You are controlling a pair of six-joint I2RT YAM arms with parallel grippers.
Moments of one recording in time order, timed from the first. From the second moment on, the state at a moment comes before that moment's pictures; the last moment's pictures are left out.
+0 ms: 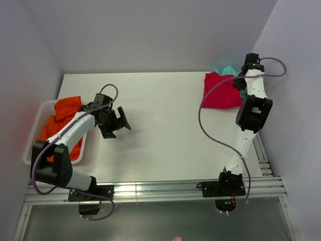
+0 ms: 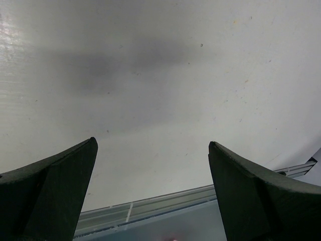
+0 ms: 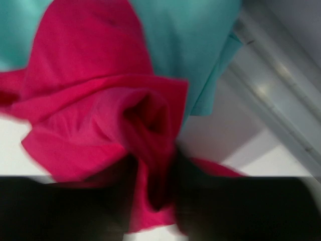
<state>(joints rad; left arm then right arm) -0.25 1.43 1.00 -0.72 0.24 -0.67 -0.27 2.32 2.20 -0.90 0.08 0.55</state>
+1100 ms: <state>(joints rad) -0.25 1.42 1.18 -0.69 0.12 -0.65 -0.06 1.38 1.47 -0.88 0.06 0.53</state>
